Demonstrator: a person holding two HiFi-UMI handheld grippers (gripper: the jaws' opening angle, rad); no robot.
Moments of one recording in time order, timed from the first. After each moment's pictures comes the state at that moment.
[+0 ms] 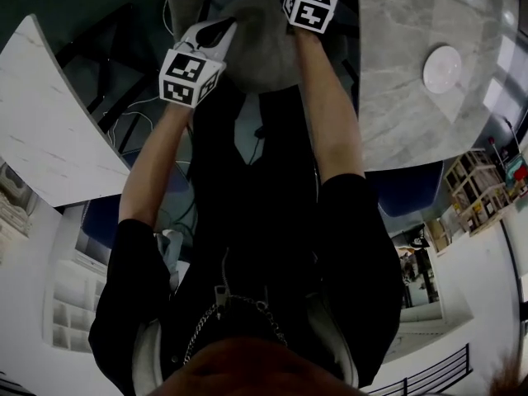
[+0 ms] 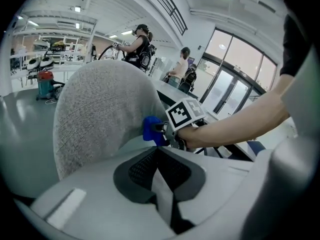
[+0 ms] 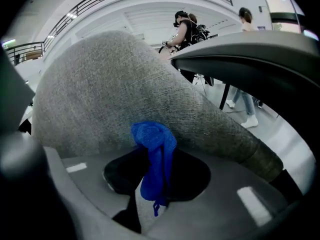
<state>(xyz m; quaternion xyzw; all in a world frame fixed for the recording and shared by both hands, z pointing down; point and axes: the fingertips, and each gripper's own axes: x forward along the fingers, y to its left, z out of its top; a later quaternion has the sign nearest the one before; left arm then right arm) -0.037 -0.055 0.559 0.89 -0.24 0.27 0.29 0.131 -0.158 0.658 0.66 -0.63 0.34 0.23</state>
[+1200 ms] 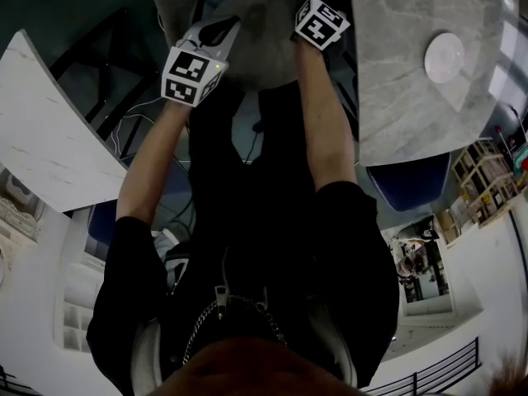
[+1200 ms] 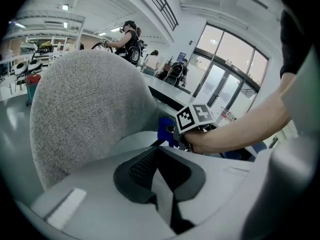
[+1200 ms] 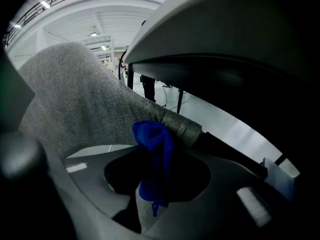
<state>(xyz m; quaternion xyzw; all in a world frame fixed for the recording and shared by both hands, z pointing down) -0.008 -0.041 0.569 0.90 -0.19 0.28 0.27 0.223 -0.078 0.661 0.79 -0.47 0.33 0.21</state>
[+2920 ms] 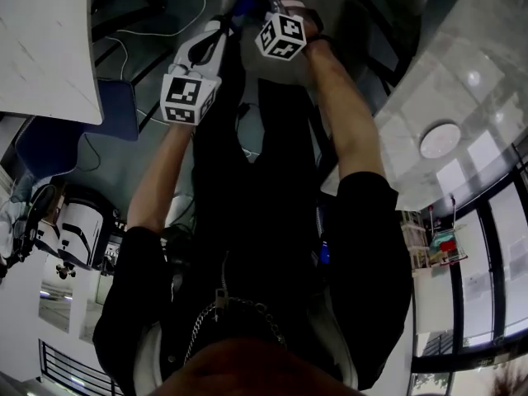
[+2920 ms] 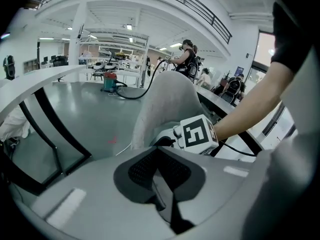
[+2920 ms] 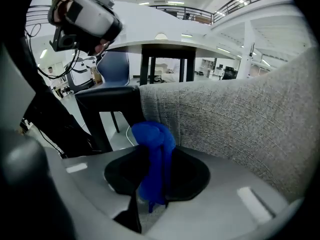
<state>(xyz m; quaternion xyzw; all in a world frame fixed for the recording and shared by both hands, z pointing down) -0.182 0.063 0.581 0.75 -0.51 0.24 0.34 -0.164 0.027 0.718 -0.03 -0.90 -0.03 0.44</state>
